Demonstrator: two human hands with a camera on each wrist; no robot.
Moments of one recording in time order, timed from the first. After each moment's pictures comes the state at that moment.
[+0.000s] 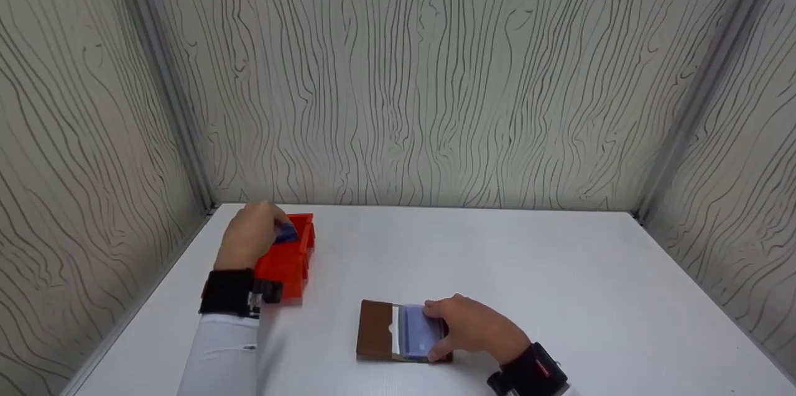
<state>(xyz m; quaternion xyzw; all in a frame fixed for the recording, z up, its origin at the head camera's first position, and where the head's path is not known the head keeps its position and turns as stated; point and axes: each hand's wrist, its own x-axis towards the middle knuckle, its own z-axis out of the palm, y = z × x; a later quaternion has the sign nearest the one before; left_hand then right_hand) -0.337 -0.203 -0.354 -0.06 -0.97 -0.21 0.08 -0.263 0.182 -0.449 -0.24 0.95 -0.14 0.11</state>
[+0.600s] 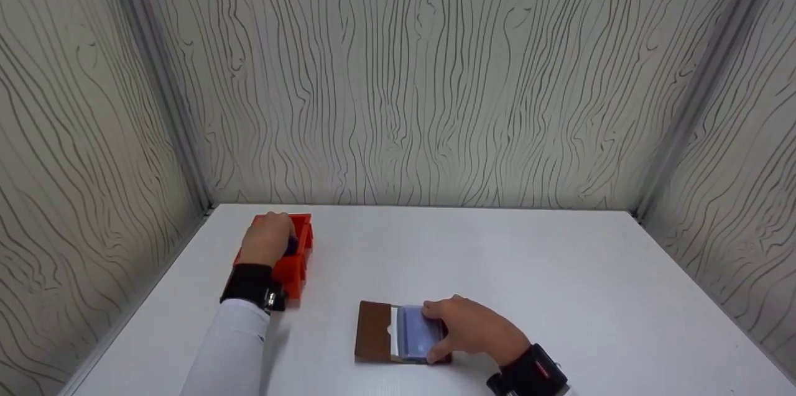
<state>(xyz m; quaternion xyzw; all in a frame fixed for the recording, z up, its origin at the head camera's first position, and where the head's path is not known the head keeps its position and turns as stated) -0.382 -0.192 -0.399 -0.07 -0.99 -0.13 0.07 -0.266 0.184 -0.453 -0.24 0.95 -0.15 0.11</state>
